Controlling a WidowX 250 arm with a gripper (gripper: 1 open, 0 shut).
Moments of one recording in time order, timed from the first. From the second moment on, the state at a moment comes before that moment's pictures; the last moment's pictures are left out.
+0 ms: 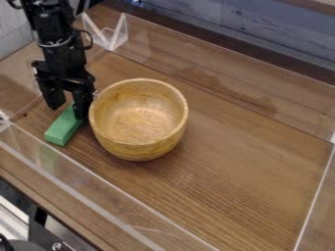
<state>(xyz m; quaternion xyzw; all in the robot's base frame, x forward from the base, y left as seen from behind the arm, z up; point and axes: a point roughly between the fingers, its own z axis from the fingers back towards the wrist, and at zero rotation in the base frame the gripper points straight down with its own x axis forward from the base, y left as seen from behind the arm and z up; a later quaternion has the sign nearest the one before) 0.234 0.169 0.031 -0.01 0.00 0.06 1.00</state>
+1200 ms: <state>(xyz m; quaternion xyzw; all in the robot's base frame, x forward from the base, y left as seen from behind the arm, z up) 0.242 0.192 0.020 -0.04 0.02 0.05 1.00</state>
